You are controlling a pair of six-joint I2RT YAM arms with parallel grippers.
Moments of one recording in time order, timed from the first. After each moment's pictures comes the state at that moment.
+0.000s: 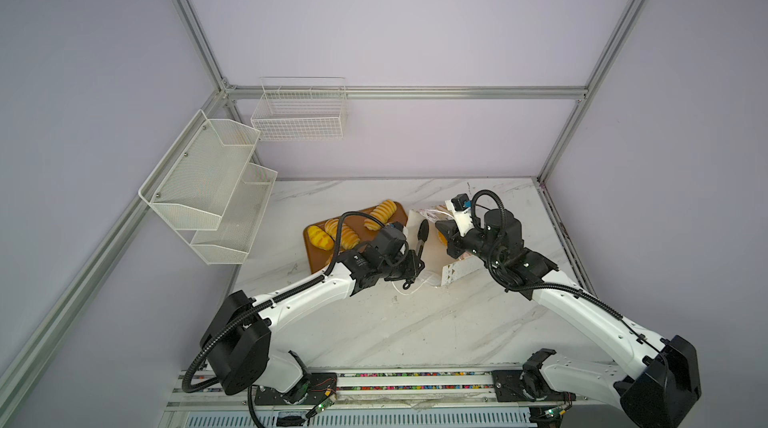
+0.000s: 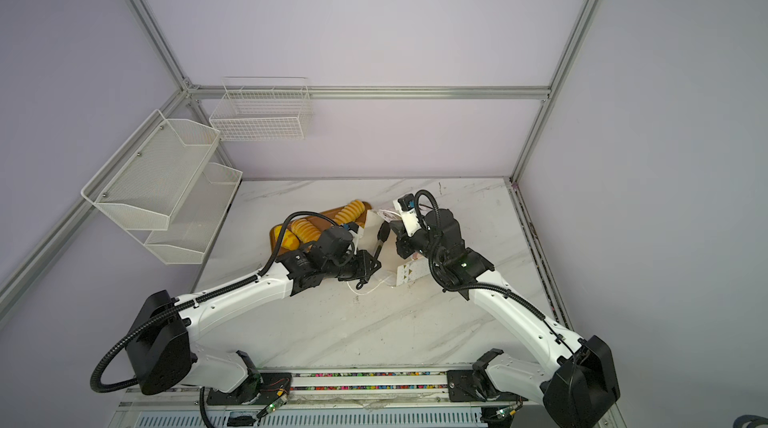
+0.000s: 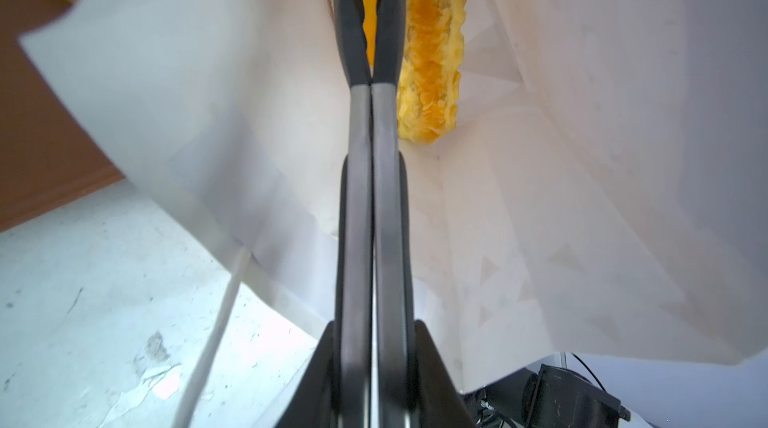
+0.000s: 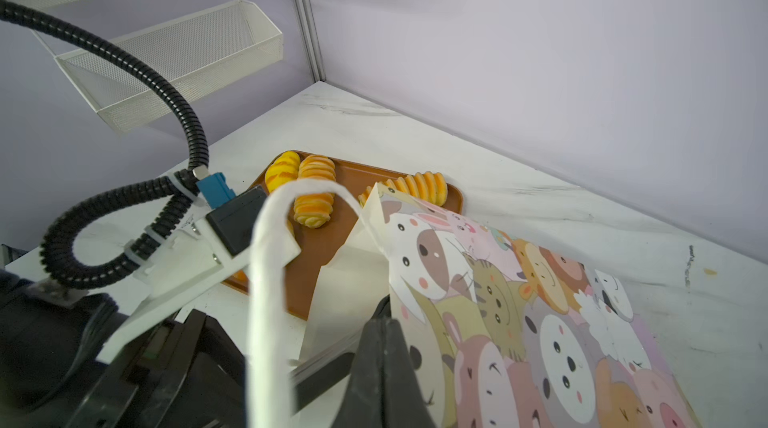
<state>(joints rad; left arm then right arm) -0.79 1.43 1.04 -0.35 0.17 -0.87 0.59 1.15 0.91 -0.07 -0.18 0.01</state>
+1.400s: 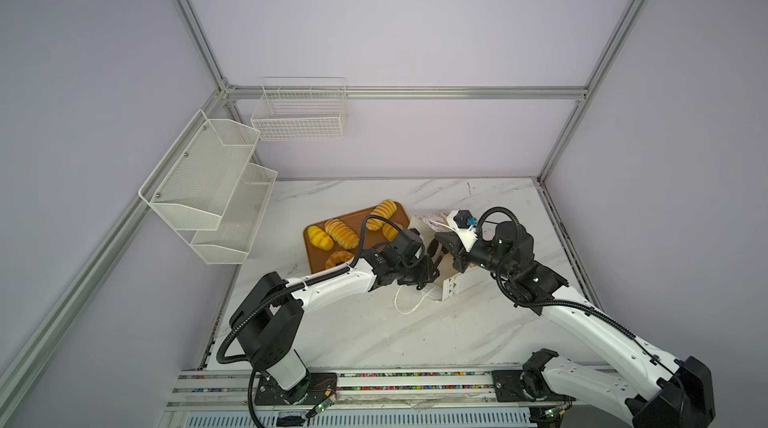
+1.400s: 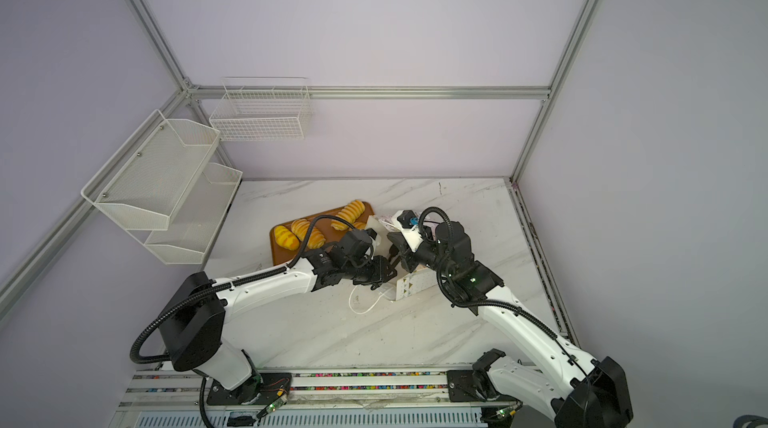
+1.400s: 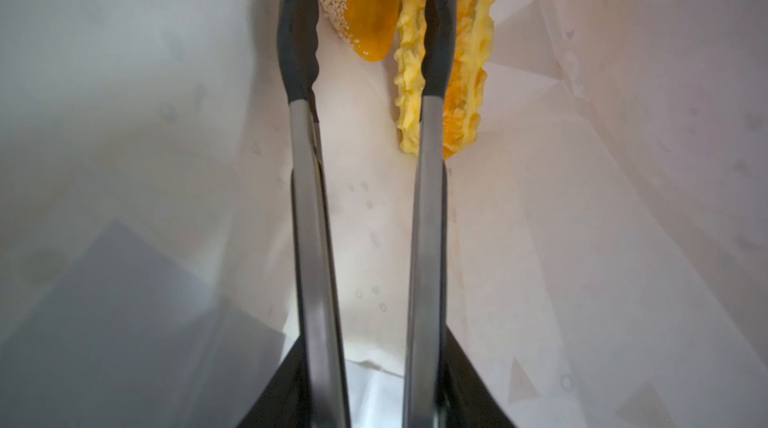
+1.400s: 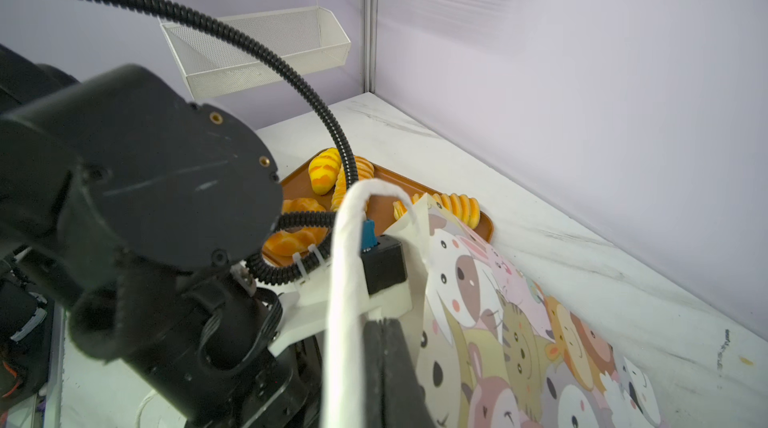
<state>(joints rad) -0.84 1.61 1.12 -0.29 0.22 -0.88 0.59 1.03 0.79 -0.01 -0.33 -0.14</state>
